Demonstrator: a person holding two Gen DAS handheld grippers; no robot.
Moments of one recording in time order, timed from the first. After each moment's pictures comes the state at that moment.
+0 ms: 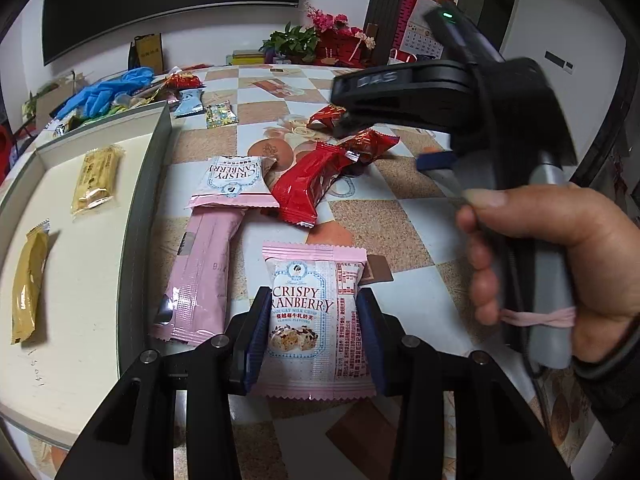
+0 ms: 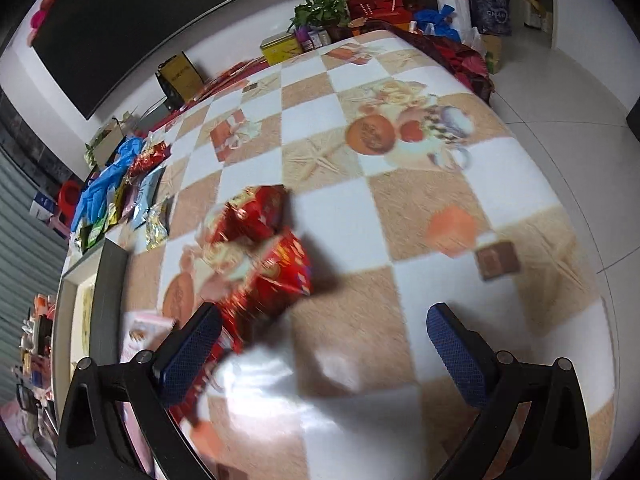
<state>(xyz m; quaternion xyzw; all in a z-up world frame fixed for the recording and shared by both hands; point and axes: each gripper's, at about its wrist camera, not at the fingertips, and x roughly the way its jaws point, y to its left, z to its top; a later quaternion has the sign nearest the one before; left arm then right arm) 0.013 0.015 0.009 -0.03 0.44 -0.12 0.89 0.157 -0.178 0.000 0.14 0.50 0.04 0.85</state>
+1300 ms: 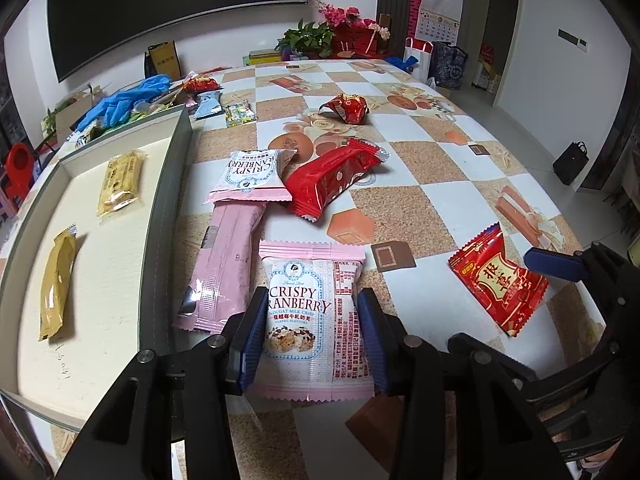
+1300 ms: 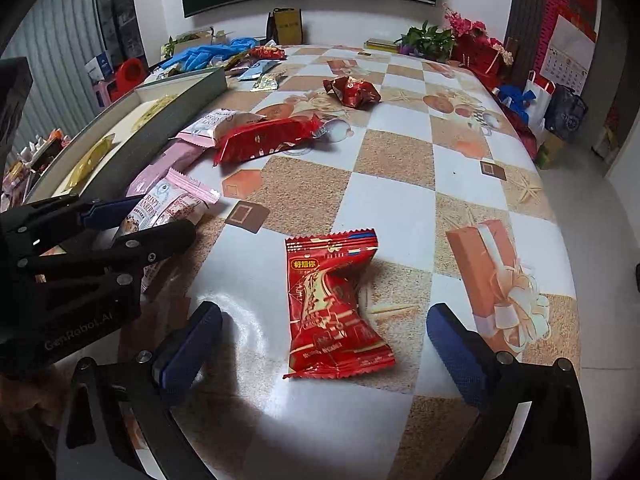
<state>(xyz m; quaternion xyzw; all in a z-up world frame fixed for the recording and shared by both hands) 0.007 0.010 0.006 0.02 0.44 -0.07 0.89 -0.003 -0.162 -0.015 -0.08 0.46 0.15 0.87</state>
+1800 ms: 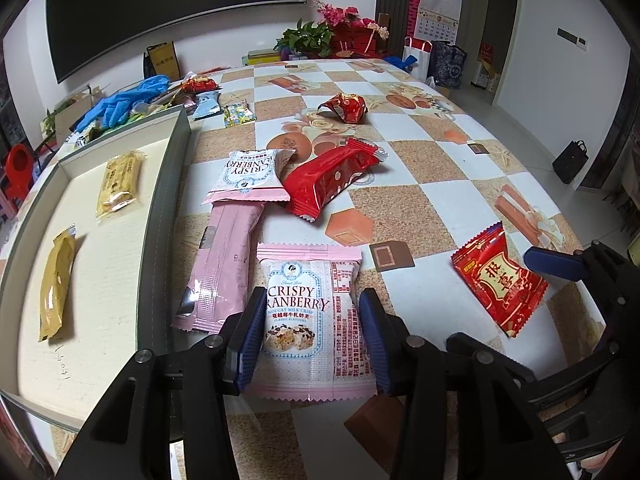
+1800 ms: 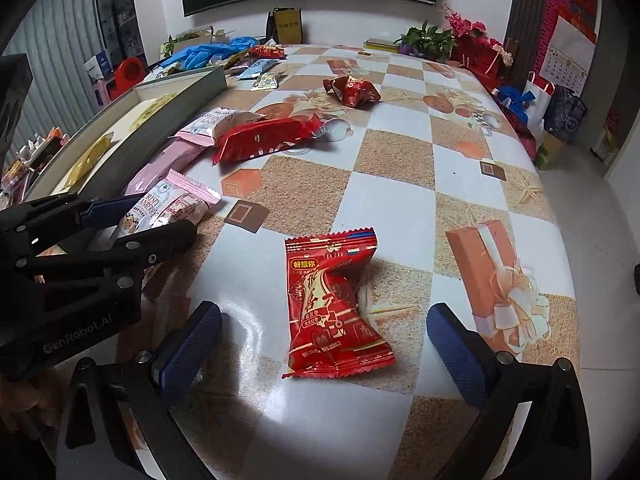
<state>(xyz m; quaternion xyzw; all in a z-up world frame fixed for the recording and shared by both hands) 0.007 0.010 0.006 0.02 0.44 -0.07 0.89 -0.003 -0.162 -0.016 -0.08 0.46 0.15 0.87</state>
